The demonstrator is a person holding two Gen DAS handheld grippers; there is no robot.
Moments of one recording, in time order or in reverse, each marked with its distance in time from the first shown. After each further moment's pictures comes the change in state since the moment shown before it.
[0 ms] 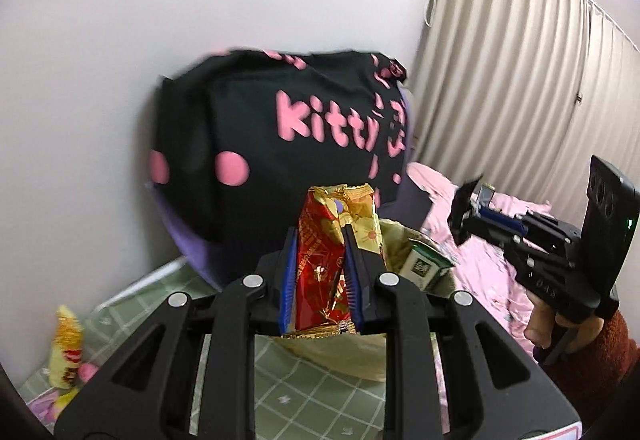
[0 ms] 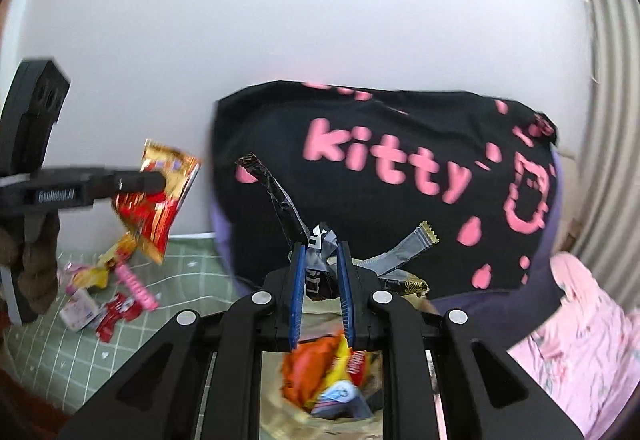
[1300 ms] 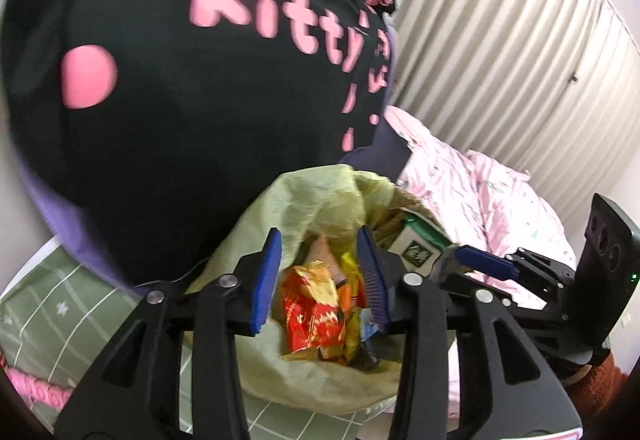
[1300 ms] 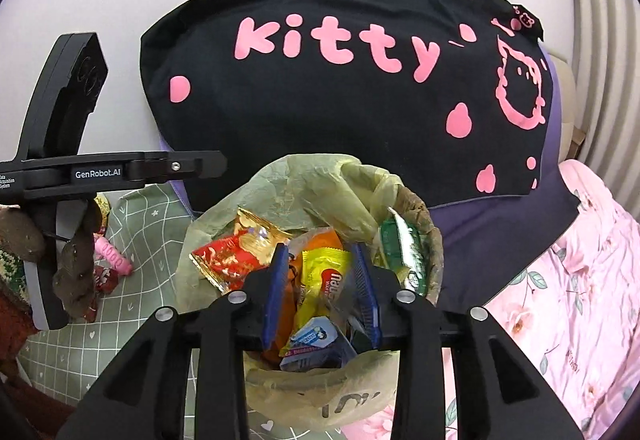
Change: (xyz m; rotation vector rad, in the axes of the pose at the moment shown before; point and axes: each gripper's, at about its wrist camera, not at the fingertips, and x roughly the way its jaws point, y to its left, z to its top) left arm 0.141 -0.013 -0.018 -0.063 0.221 -0.093; right arm 0.059 -0.052 -0.075 0.168 0.221 0.021
